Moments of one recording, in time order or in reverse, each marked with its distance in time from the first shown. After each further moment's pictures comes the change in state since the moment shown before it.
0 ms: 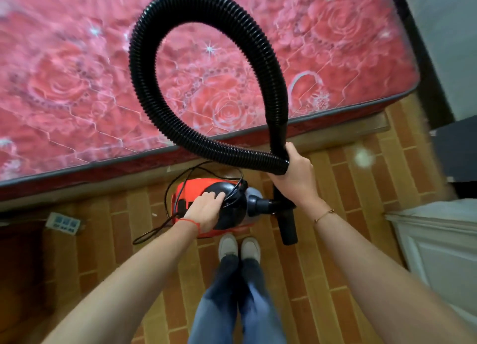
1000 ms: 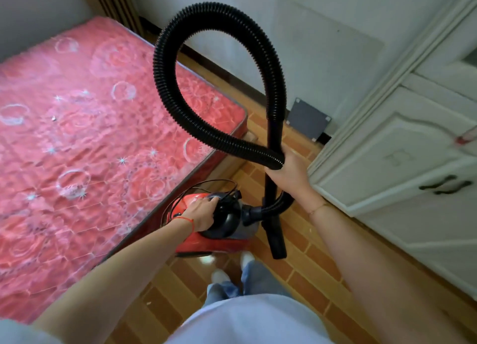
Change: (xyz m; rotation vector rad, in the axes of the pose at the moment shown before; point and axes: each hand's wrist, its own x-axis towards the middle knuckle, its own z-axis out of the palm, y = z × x) left_hand -0.150 0.178 -0.194 0.290 0.048 0.553; right_hand -0.237 -0.076 -0.275 0.169 0.563 0.303
